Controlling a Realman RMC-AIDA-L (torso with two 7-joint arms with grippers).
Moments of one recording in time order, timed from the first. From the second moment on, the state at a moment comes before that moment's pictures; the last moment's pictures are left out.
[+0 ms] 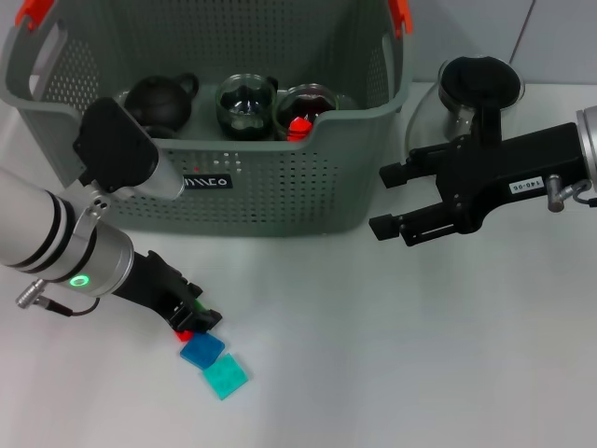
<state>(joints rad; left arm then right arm) -0.46 -2.17 -1.87 -1.19 -0.55 1.35 -2.18 0.76 2.06 -0.84 -0.86 -2.16 -1.66 1.67</state>
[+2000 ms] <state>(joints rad) -0.80 -2.03 -2.34 -1.12 -0.75 1.33 -2.32 0.76 2.05 -0.83 -0.86 -2.16 -1.72 1.68</state>
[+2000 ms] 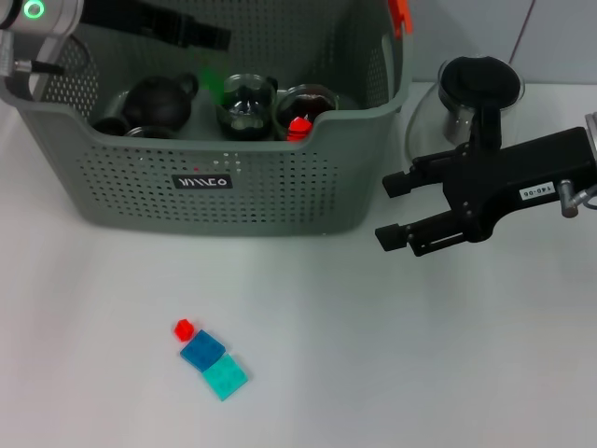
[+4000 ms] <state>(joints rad) -0.52 -2.17 -1.71 -1.52 -0.31 1.73 -1.75 0.77 2.04 -0.80 -0.76 -2.11 -1.69 1.75</state>
